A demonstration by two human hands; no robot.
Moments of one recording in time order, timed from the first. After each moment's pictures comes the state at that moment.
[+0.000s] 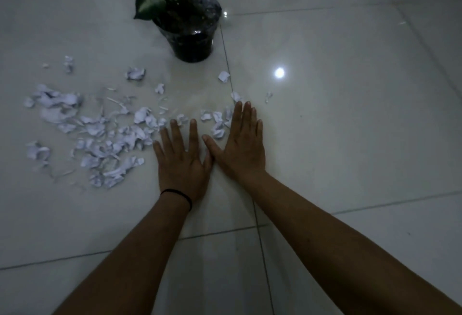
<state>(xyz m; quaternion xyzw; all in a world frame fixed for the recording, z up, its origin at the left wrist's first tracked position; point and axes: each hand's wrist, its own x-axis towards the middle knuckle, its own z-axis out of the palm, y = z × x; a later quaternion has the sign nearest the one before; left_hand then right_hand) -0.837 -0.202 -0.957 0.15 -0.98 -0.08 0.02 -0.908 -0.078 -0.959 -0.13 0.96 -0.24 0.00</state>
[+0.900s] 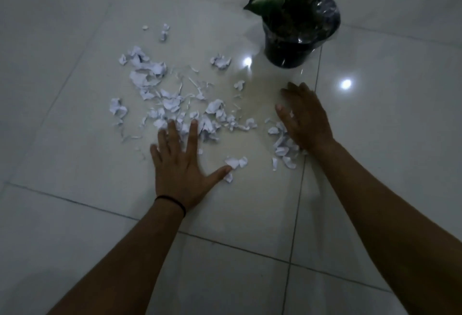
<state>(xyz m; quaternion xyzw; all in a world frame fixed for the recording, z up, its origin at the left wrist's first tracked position) -0.787 -0.278 -0.932 0.34 -0.93 -0.10 -0.01 -1.040 -0.114 -0.943 -0.35 0.91 -0.22 0.08</state>
